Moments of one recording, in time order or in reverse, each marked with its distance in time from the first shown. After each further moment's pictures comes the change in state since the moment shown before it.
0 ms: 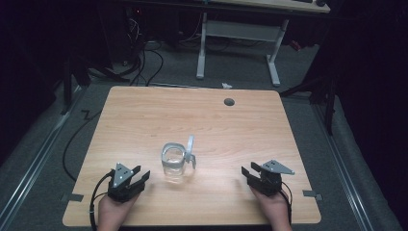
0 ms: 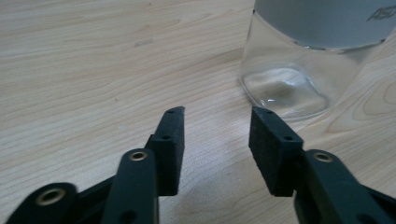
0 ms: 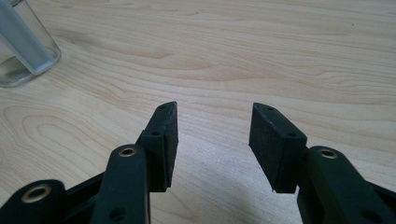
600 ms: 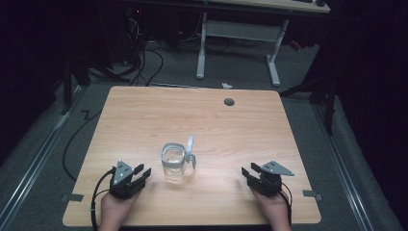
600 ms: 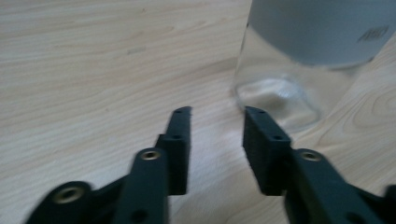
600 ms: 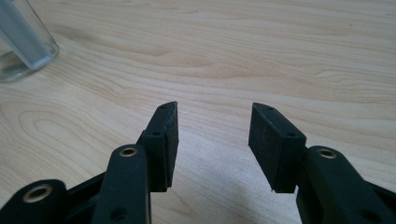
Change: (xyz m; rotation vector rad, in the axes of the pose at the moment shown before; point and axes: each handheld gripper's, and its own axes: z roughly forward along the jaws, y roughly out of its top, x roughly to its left) left arm -0.006 0.006 0.009 0.009 -0.015 -0.039; right arm 0.001 -0.002 -0.001 -0.005 -0.001 -0.009
